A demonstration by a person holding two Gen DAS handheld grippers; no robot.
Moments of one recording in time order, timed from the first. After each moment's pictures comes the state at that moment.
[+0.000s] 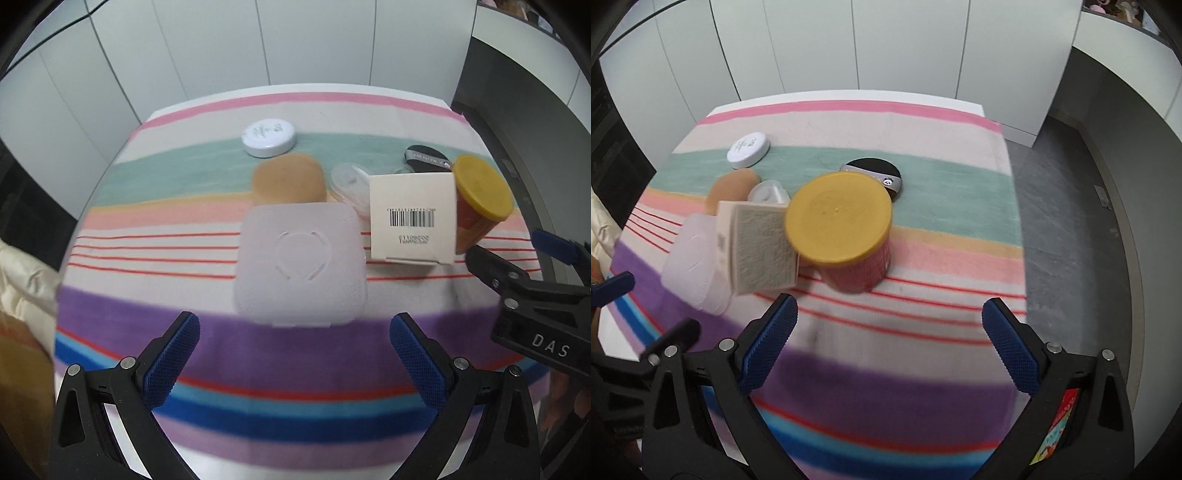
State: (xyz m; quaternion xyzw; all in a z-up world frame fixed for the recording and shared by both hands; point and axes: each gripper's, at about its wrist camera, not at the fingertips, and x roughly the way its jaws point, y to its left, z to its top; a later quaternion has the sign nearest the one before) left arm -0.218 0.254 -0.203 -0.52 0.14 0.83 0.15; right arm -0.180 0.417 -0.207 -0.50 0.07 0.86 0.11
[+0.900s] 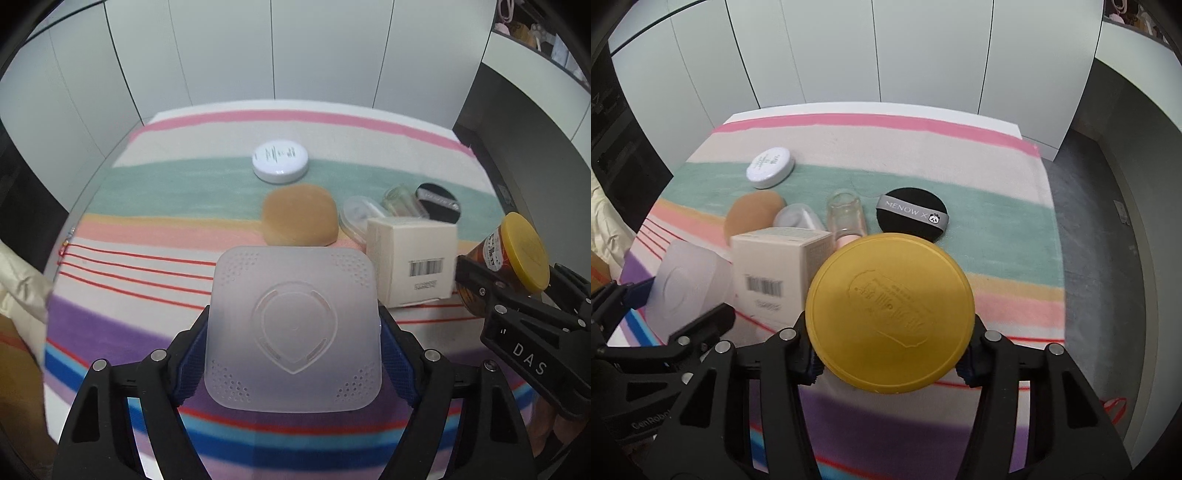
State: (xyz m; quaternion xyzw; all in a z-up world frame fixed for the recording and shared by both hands) left arm -0.235 0.241 -0.189 -0.51 0.09 0.84 0.16; right arm -0.203 0.400 -0.199 -0.49 0.07 0.87 0.07
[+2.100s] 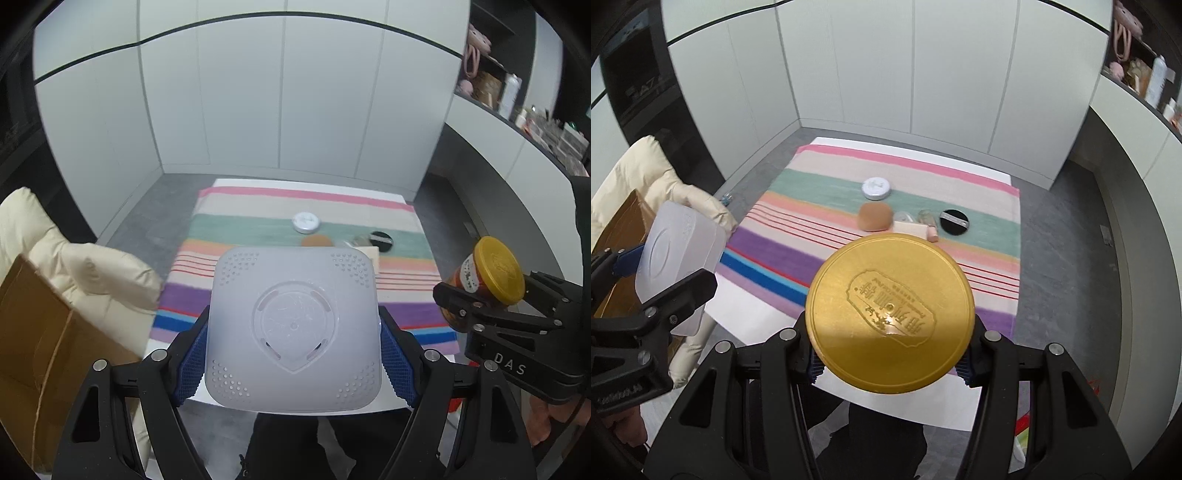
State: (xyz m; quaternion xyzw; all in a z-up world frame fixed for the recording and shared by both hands) left arm -0.095 0.104 0.002 -0.42 0.05 0.89 0.19; right arm -0.074 0.283 -0.016 -0.47 0.03 0.88 0.04
